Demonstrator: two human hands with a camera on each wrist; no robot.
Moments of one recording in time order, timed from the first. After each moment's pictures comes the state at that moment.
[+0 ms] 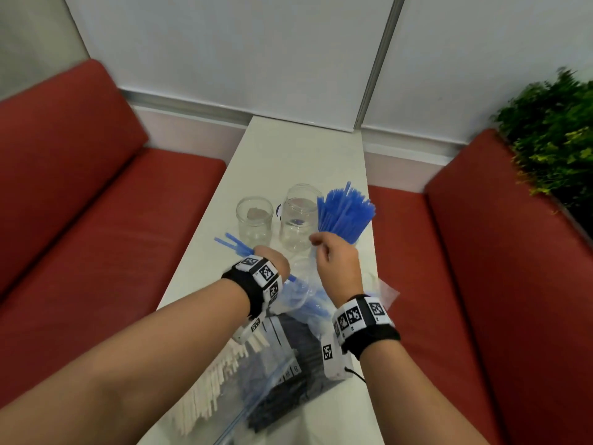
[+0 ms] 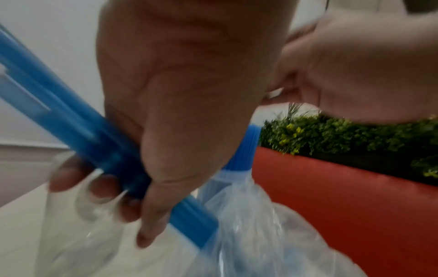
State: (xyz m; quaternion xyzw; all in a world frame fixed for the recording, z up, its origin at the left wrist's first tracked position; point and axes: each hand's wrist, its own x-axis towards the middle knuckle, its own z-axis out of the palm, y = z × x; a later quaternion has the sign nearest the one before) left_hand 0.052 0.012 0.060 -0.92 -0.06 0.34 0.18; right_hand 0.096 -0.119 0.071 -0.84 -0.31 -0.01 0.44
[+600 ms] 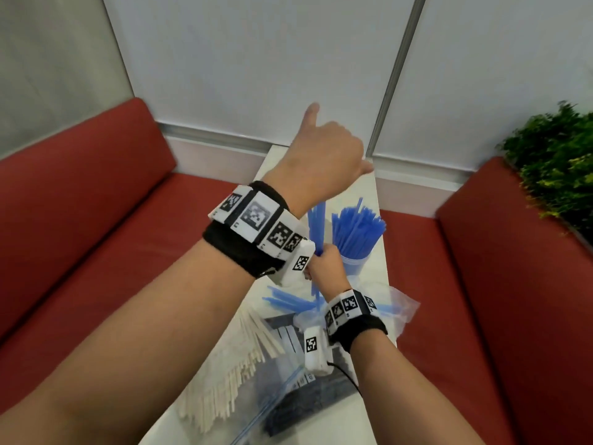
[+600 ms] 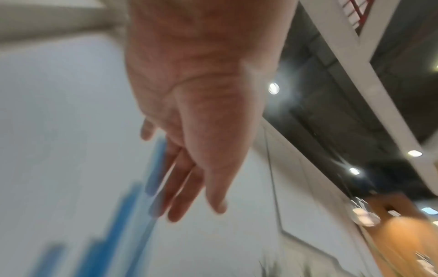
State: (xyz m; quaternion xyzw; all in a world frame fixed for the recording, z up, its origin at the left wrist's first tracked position) left_hand 0.030 -0.006 0.305 -0.98 -0.06 -0.17 0.11; right_hand 0.056 -0.086 0.097 -0.73 -0.21 0.21 0.62
